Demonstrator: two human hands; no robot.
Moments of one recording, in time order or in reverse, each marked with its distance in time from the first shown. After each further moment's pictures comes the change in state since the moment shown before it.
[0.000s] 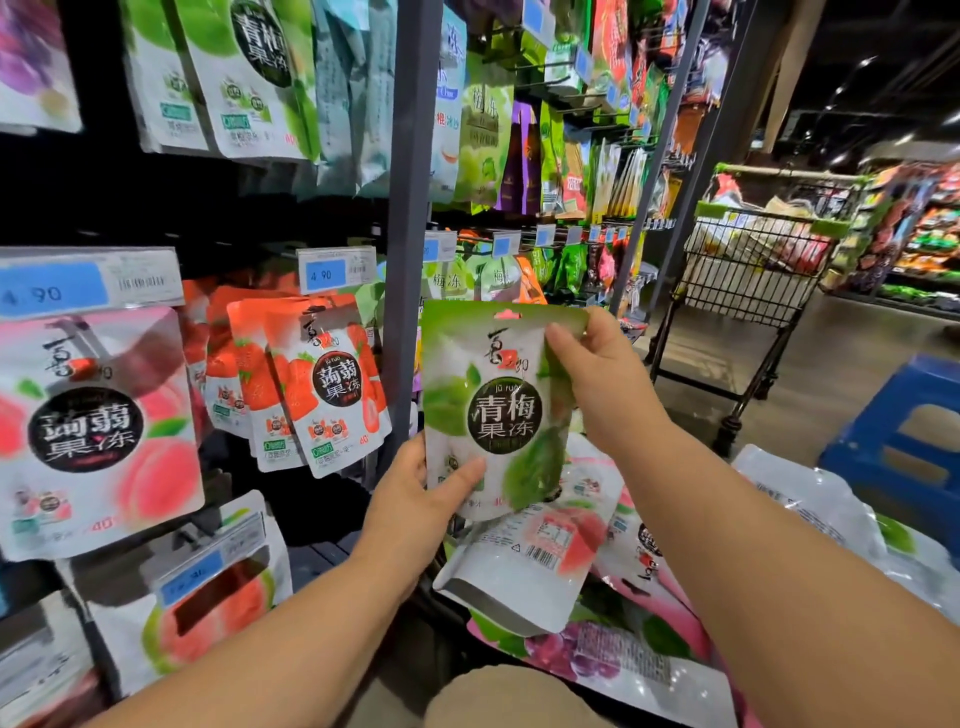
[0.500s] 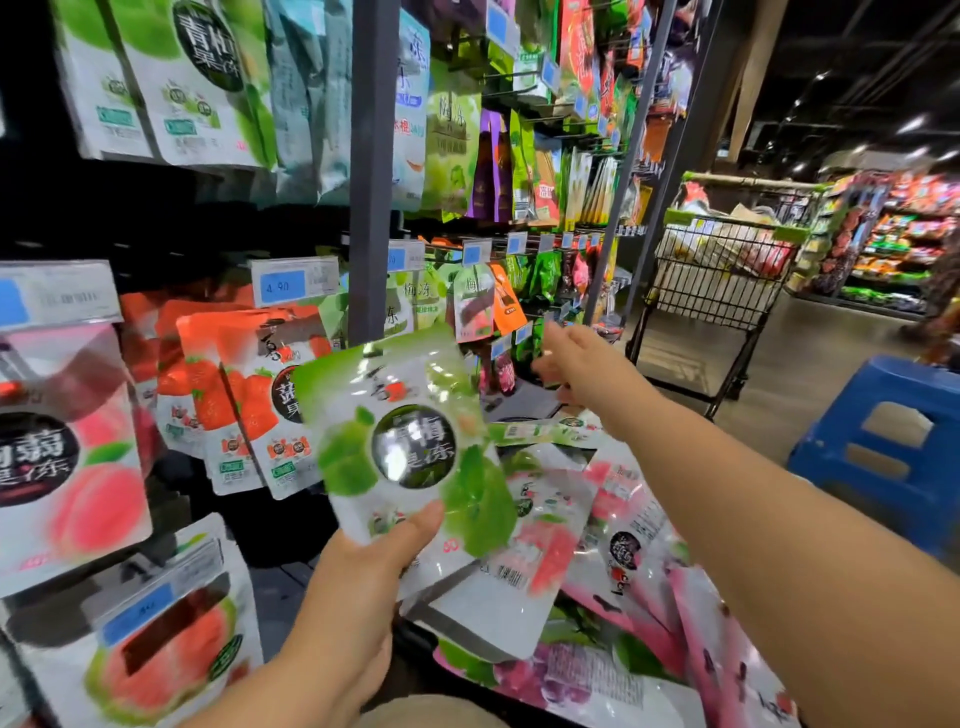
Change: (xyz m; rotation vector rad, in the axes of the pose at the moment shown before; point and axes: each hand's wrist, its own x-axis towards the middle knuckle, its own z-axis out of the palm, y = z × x) left_hand -0.039 0.007 0.004 -0.420 0.012 -0.148; right_hand 0.030 -0.004 -0.035 -0.415 -0.062 0.230
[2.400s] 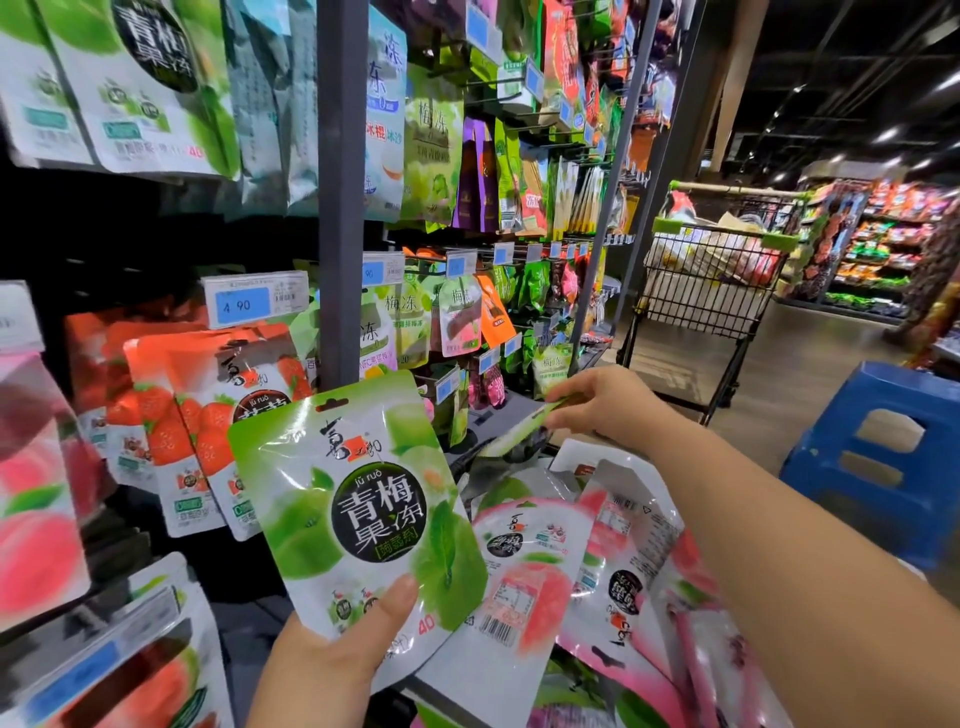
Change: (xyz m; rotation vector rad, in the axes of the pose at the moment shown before) left_hand -0.011 0.003 0.006 0.204 0.181 0.091; right_hand 0.044 0.053 -0.033 -0.299 -0.126 -0.049
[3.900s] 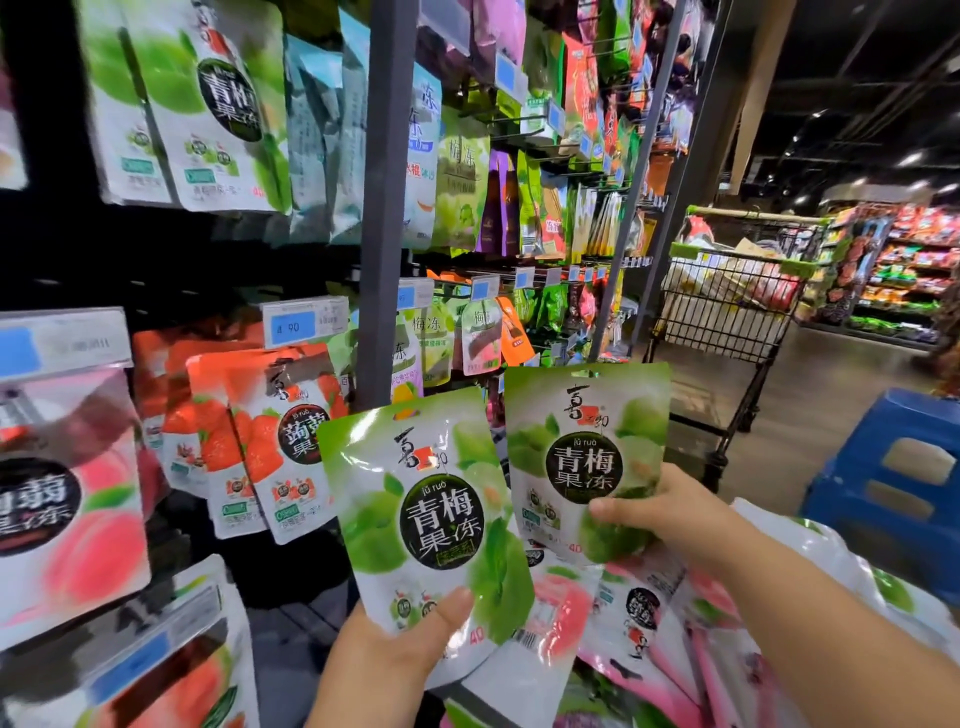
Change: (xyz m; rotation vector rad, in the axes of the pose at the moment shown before) left_hand 0.005 -0.010 -0.001 0.082 -0.155 -0.012; right_hand -0.091 0.009 0.018 0.464 -0.049 0.156
